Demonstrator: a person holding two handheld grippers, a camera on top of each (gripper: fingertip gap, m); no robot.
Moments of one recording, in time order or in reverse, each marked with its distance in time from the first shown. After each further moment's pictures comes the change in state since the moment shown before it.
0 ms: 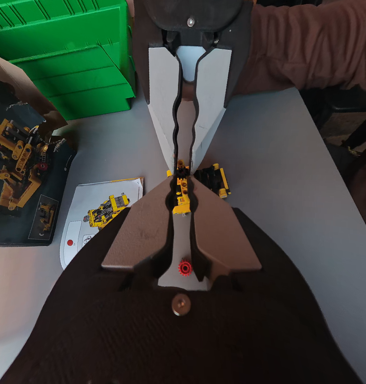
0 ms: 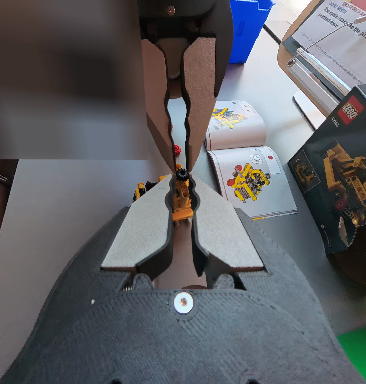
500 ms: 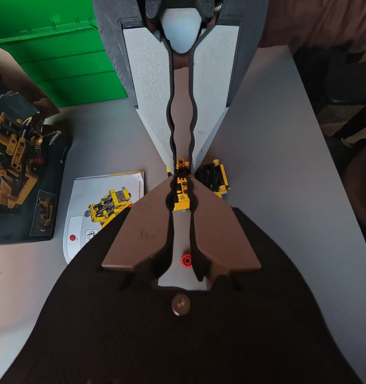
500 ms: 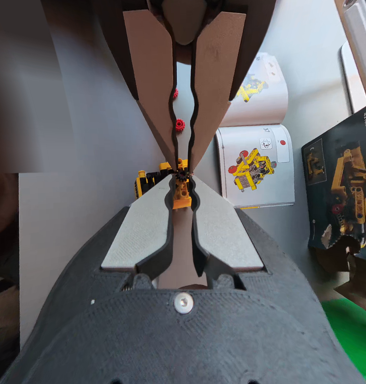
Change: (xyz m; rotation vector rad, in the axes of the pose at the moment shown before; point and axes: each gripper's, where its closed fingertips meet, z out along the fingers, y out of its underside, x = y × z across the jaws) left arm -0.004 0.002 -0.001 -0.091 0.033 -0.024; right arm 0.003 0.003 0.001 -0.331 -0.091 -0.032
